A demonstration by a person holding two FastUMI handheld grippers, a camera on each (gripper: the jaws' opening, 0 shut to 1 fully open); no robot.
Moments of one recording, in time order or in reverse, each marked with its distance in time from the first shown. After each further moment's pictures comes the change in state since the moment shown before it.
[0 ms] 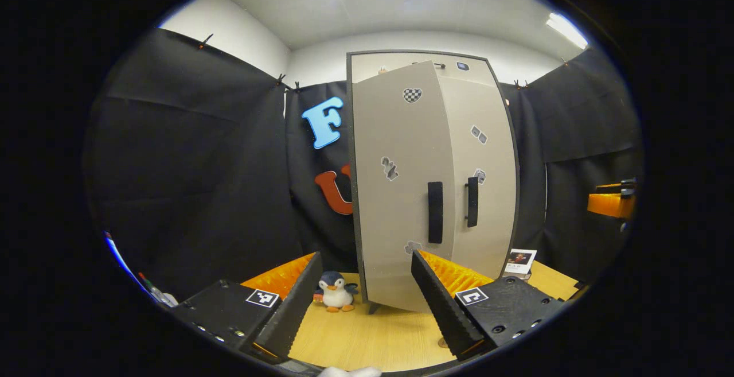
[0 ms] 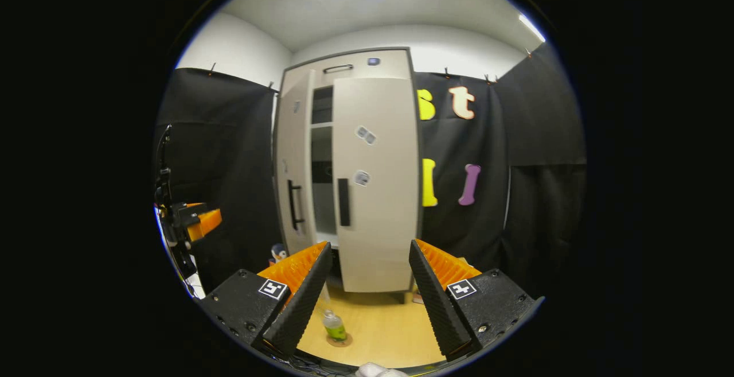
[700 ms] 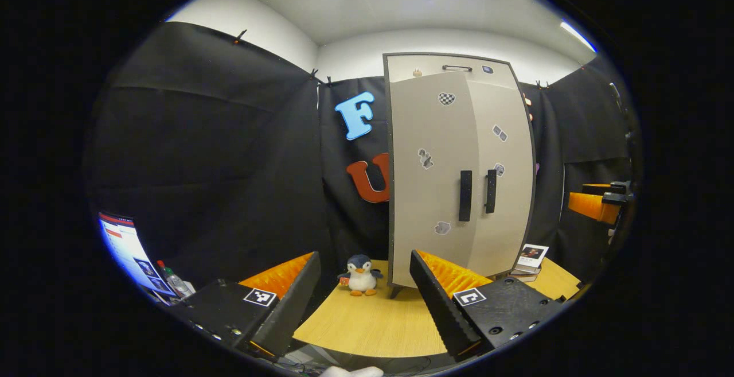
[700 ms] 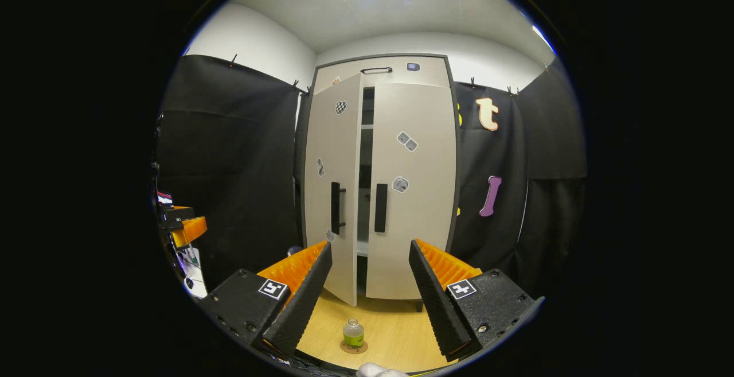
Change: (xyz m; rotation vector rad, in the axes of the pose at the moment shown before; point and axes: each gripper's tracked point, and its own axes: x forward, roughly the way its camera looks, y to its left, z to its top) left arm -0.055 0.040 -0.015 -0.041 0.034 0.087; right arm 0.006 0.048 -0.012 -0.048 -0.008 0.038
